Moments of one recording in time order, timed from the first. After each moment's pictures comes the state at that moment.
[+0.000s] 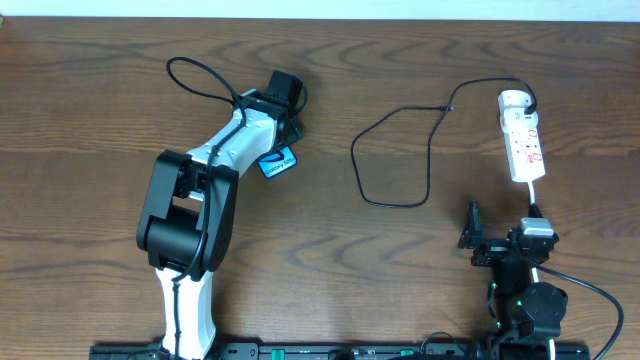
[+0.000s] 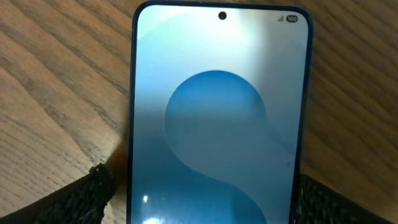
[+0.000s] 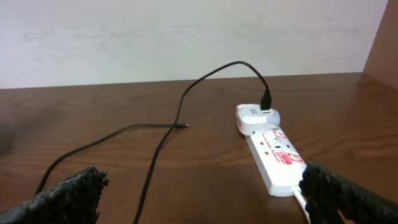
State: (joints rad) left arm -0.33 2.12 1.44 -0.64 -0.27 -0.85; right arm -0.06 0.01 0.01 -0.07 -0.03 0.04
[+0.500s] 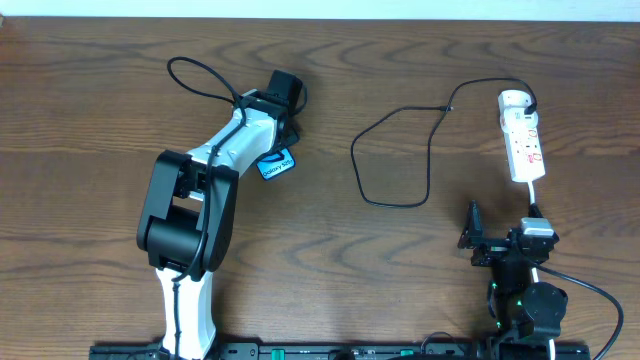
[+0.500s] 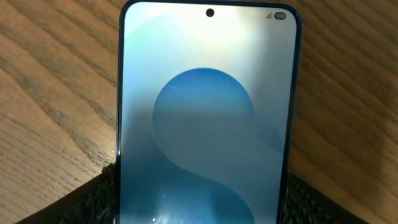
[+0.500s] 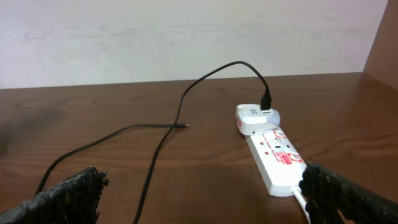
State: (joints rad) left arm -0.33 2.12 1.45 -0.65 -0.25 -0.84; right arm -0.06 0.01 0.01 -0.07 -0.03 0.04
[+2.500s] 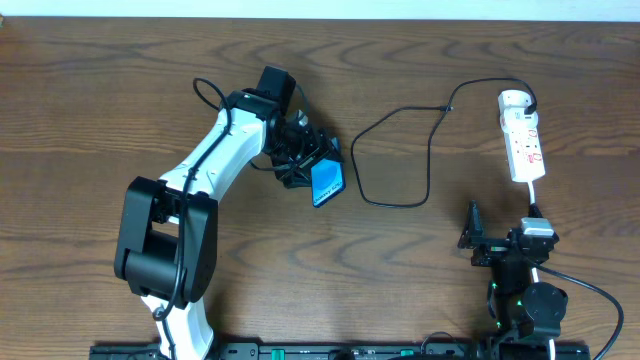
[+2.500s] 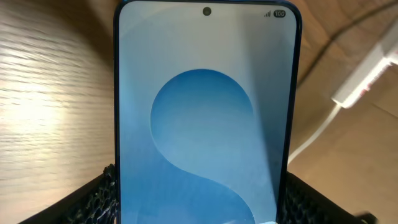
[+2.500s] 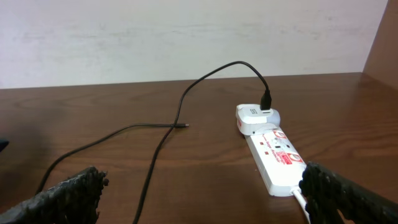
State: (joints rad) left arm -0.33 1.95 1.43 -0.87 0.67 -0.75; right arm -0.06 0.01 0.01 -0.07 -0.03 0.04
